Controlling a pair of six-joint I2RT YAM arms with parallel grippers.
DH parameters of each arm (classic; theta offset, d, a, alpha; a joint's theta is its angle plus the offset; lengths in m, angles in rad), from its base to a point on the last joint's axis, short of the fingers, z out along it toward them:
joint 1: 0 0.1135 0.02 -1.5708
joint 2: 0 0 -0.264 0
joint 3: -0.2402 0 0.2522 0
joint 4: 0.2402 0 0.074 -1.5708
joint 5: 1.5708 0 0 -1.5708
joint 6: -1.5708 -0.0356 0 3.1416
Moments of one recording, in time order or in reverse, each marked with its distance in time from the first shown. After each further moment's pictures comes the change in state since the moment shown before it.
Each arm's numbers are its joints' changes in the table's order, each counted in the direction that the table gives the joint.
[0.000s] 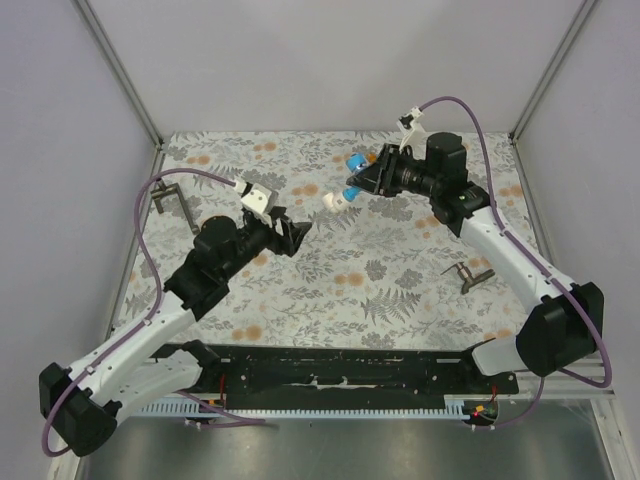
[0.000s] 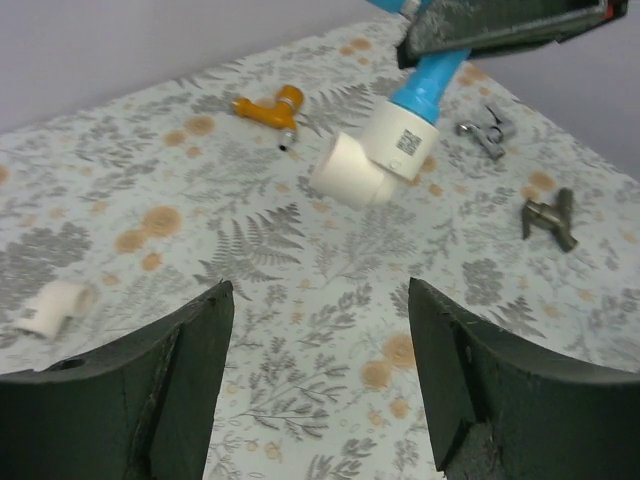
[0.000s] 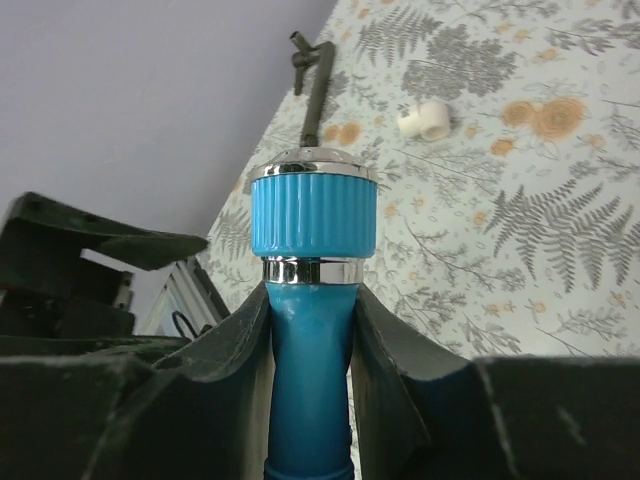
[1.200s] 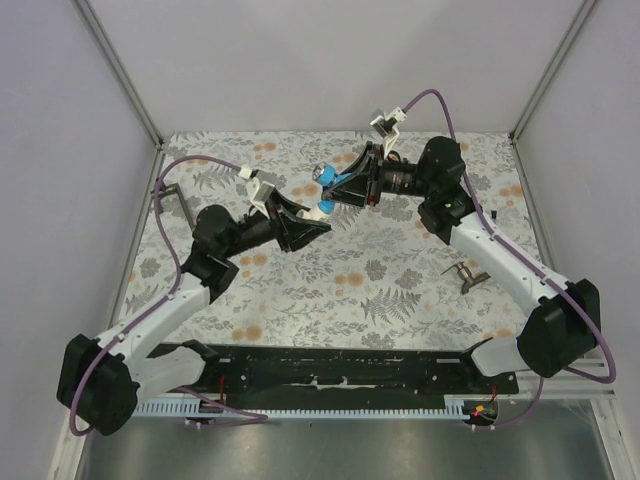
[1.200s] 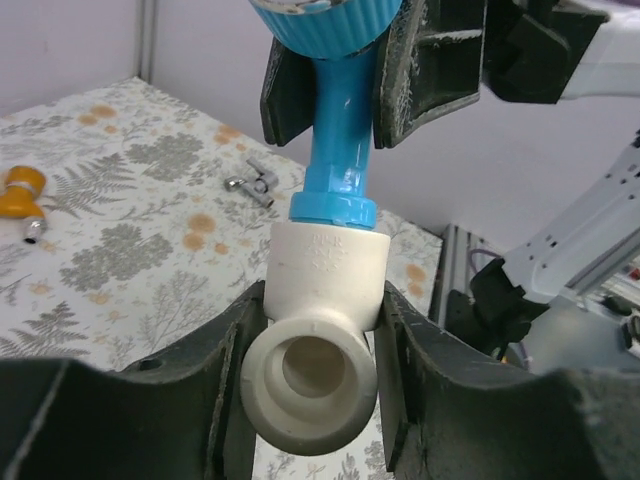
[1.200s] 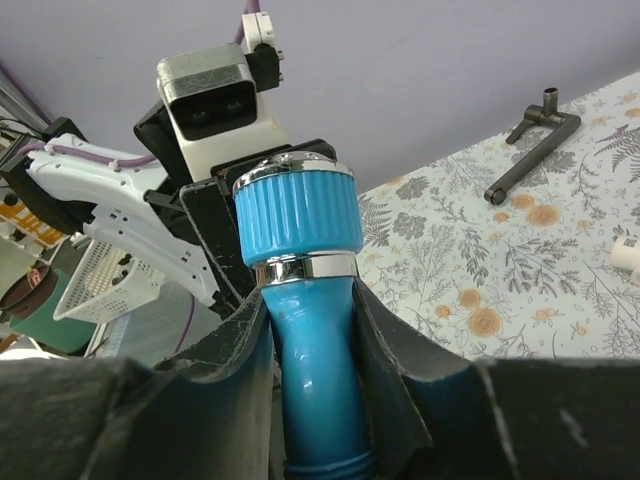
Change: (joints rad) left arm 0.167 0.206 0.060 -0.554 0.716 0.409; right arm 0.112 0.003 0.026 -0.481 -0.417 -0.011
